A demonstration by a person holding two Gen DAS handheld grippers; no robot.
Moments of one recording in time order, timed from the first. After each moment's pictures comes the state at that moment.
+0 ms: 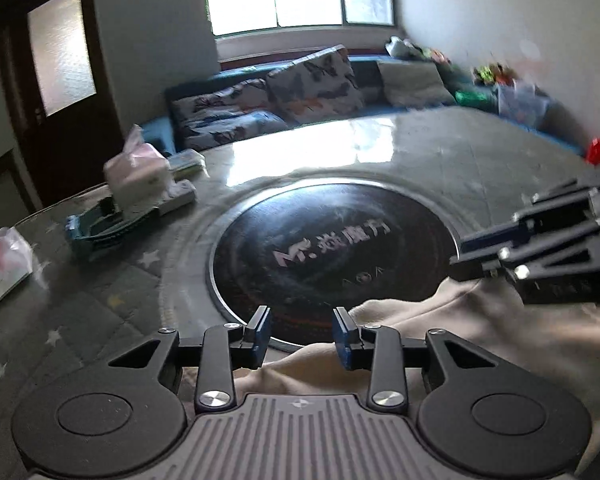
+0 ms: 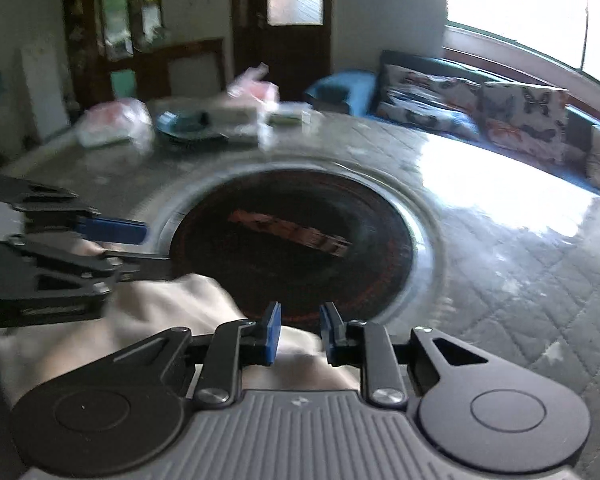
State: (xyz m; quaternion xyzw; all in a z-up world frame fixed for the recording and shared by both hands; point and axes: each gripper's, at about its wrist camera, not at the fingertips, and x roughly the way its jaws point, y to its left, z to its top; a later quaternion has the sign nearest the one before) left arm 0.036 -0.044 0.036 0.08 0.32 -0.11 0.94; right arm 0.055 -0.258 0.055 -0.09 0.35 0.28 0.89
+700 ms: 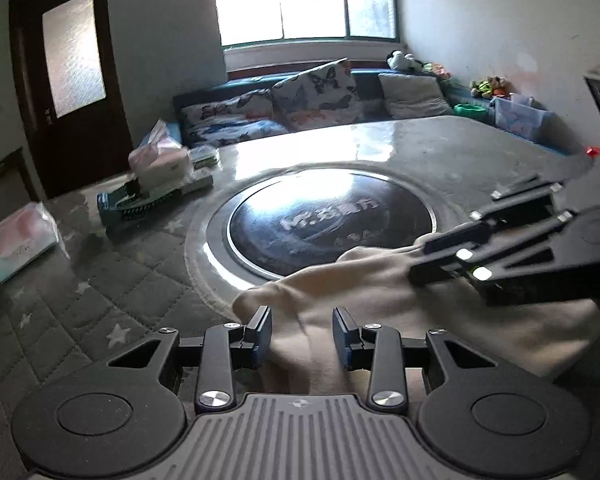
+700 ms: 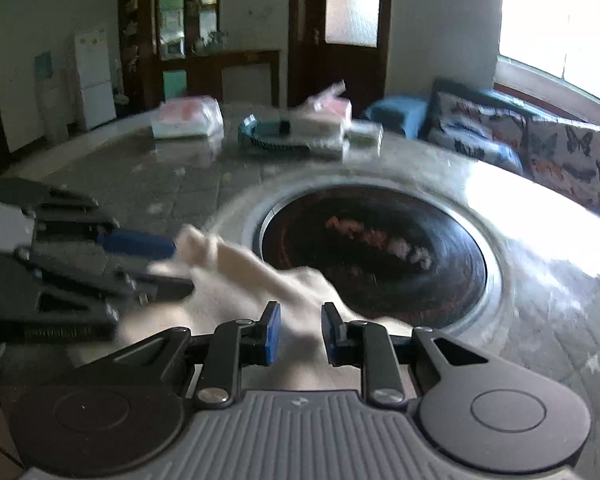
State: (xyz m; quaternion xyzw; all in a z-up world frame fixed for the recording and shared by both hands) left arm -0.018 -0.026 0.029 0.07 0.31 -0.10 0.94; right arm 0.013 -0.229 0.051 -0.12 0.33 0.32 0.88
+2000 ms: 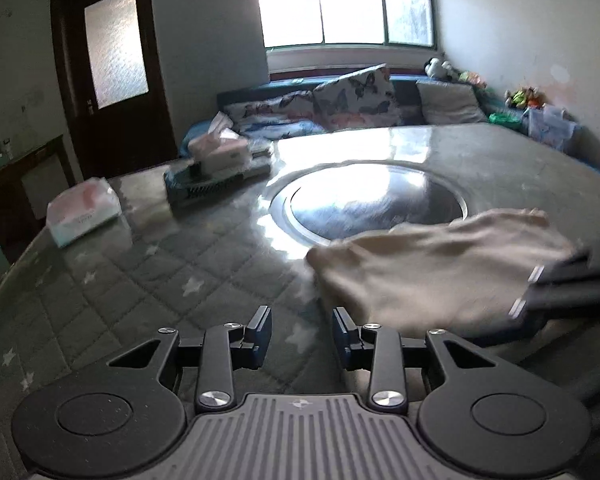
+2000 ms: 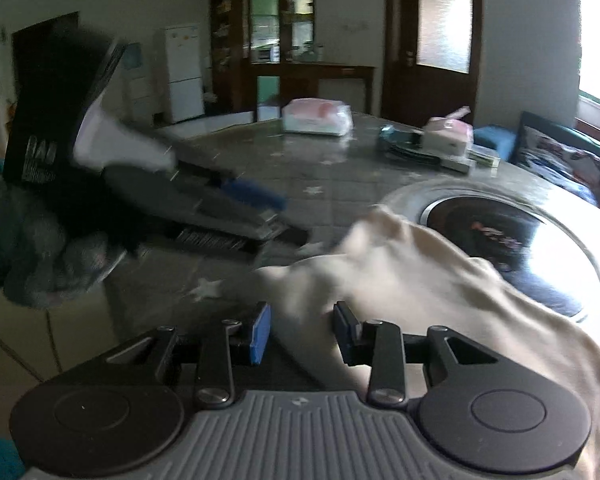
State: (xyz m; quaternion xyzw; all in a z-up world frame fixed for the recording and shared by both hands) left arm -0.070 0.002 0.044 0.06 0.29 -0.06 0.95; right arm -0.094 -0.179 0.040 -0.15 0.28 0.46 0.83
